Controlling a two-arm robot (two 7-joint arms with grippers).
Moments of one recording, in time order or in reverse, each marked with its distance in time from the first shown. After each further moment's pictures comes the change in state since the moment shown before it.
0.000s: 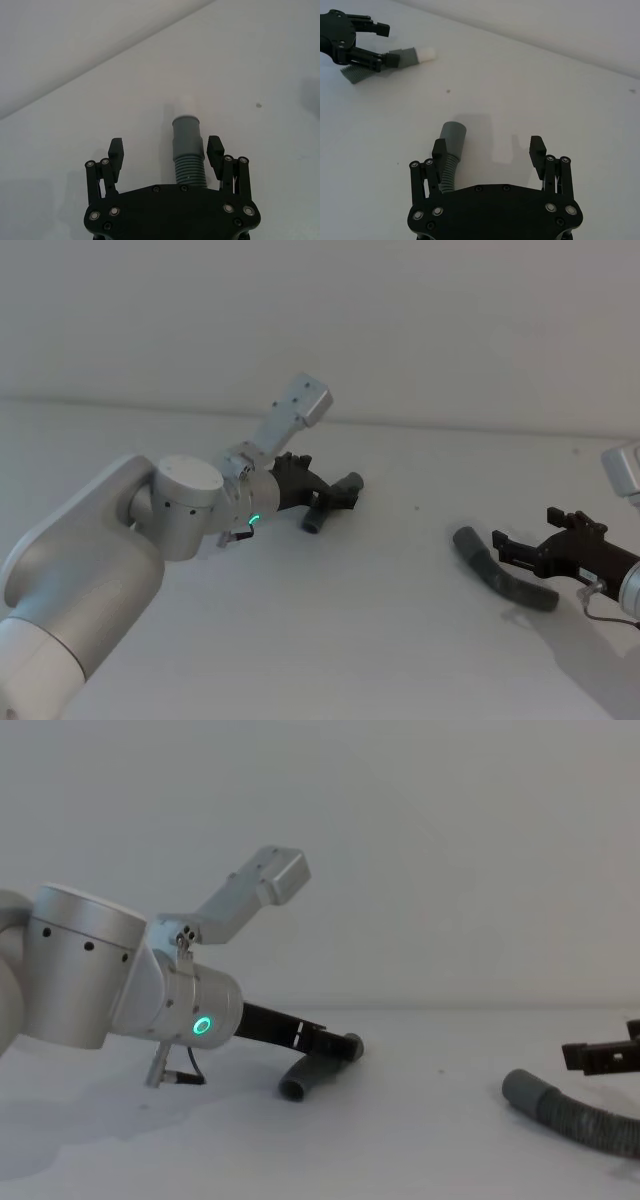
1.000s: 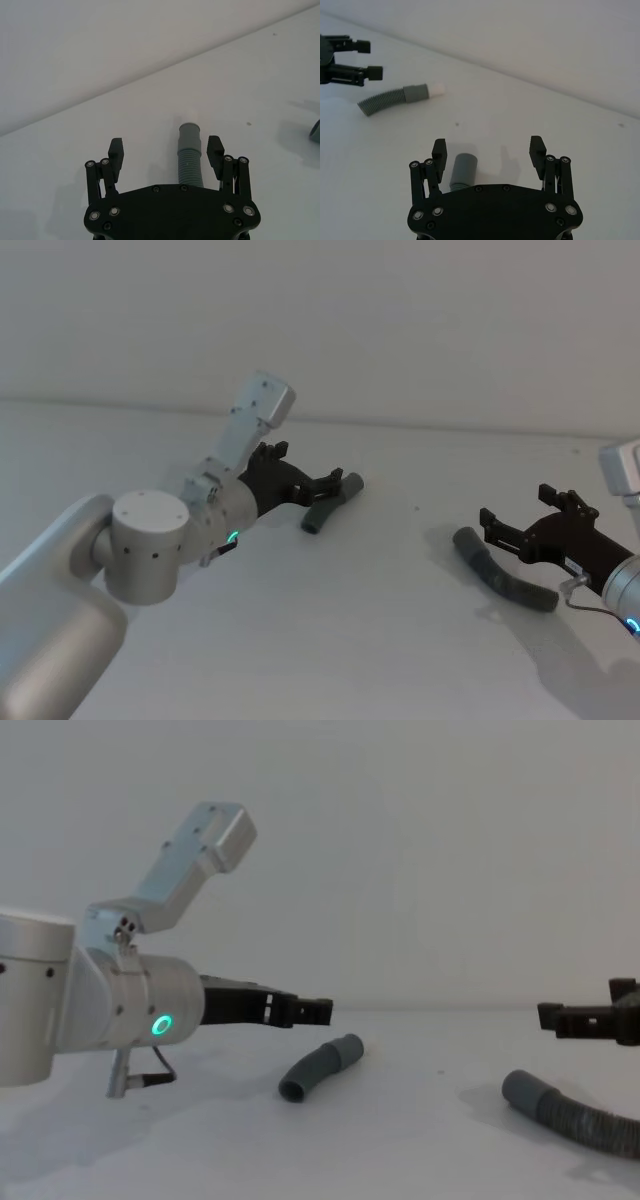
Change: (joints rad) left arm 0.203 0.076 -0.083 -0.304 -0.059 -0.047 0.145; right arm -0.058 -0.058 0.016 -0.058 -0.044 -0.128 -0.063
